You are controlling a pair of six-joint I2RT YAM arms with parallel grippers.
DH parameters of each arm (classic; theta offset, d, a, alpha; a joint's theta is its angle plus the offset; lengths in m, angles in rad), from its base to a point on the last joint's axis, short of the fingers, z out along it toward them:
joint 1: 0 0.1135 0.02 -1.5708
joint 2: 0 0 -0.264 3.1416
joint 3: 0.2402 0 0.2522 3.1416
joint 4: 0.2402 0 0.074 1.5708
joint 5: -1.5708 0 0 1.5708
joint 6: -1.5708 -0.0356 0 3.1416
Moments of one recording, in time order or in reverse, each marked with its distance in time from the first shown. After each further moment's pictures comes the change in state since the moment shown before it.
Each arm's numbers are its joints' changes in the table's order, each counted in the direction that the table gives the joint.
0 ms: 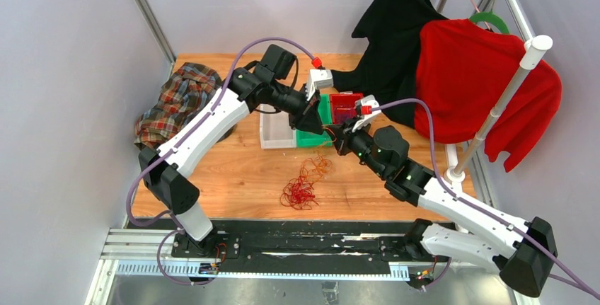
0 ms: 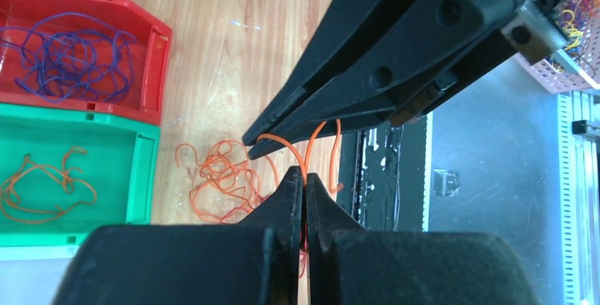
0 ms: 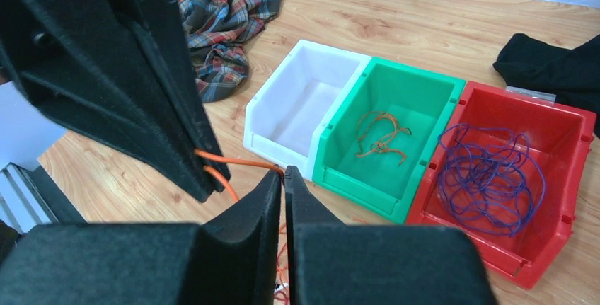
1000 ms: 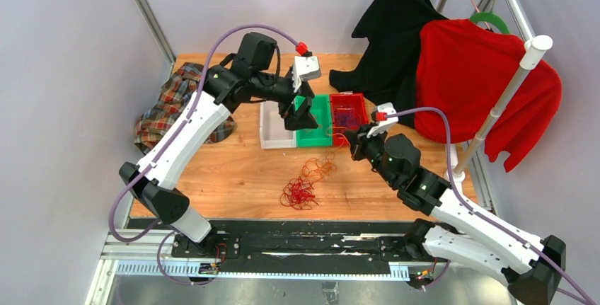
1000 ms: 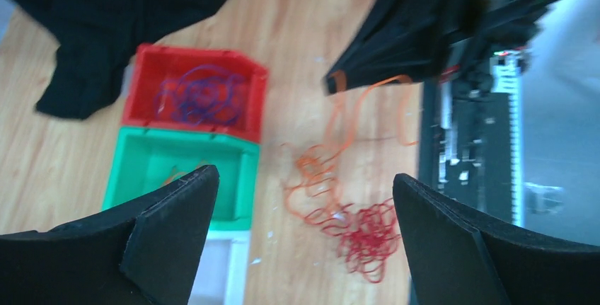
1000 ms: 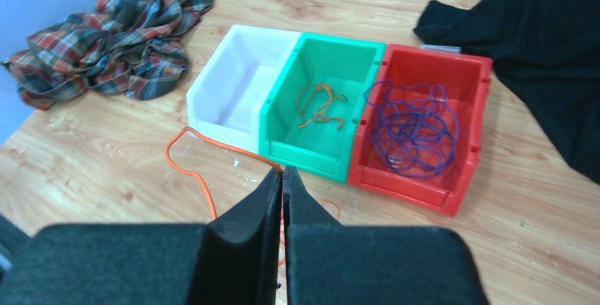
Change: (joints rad) left arm 0.045 -0.076 0.055 -0.051 0.147 -0.159; right arm -0.001 -0.165 -0.052 0.169 -0.190 -0.014
